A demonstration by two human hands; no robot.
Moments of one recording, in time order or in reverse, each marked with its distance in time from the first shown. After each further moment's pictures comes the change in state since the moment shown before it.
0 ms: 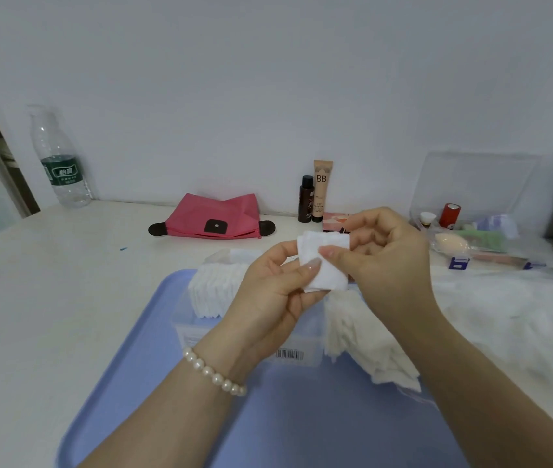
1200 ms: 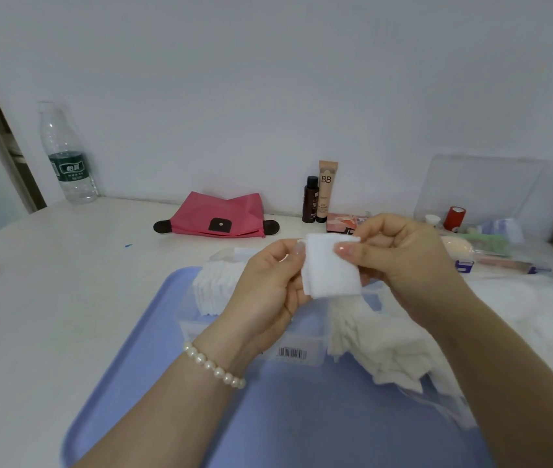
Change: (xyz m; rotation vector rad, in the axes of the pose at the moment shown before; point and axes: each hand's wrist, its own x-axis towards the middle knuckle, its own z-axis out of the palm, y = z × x) left_hand 0.001 0.005 -0.001 0.066 0.084 0.007; right_hand 0.010 -0.009 -0.020 0.247 -0.314 0.167
